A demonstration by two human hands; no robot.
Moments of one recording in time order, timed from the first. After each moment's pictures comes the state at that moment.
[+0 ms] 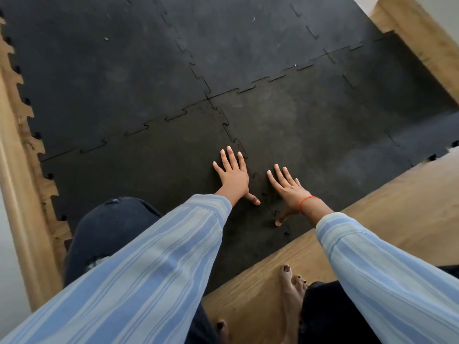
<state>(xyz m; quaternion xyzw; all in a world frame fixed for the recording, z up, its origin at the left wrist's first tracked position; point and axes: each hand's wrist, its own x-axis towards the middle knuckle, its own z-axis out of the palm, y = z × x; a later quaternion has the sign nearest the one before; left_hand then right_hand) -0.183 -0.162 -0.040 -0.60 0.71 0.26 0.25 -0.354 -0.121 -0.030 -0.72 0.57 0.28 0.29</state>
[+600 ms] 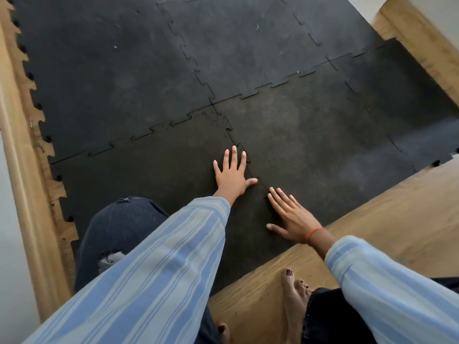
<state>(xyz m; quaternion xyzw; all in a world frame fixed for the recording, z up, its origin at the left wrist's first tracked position) -0.167 -0.169 -0.047 -0.61 0.72 0.27 0.17 -0.359 -0.065 -0.040 -0.81 0.52 0.20 0.21</state>
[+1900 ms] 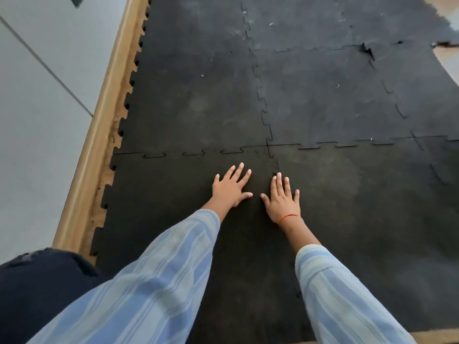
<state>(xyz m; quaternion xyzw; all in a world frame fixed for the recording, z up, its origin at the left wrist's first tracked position) -0.070 -0.226 -0.048 -0.70 0.65 0.24 0.16 -0.235 -0.240 -0.062 -0.77 0.58 0.14 0.21</state>
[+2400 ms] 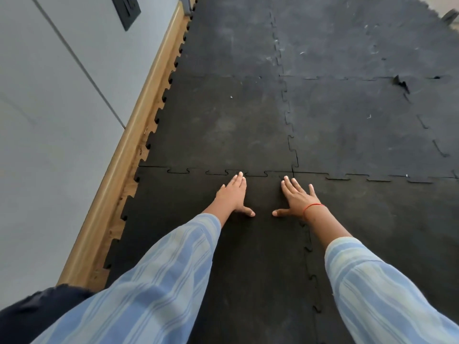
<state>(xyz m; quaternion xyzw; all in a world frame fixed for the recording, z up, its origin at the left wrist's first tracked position) -0.008 -0.251 -0.040 -0.73 0.60 0.31 0.13 -0.196 -0.324 -0.035 -0.84 0.45 0.25 0.18</state>
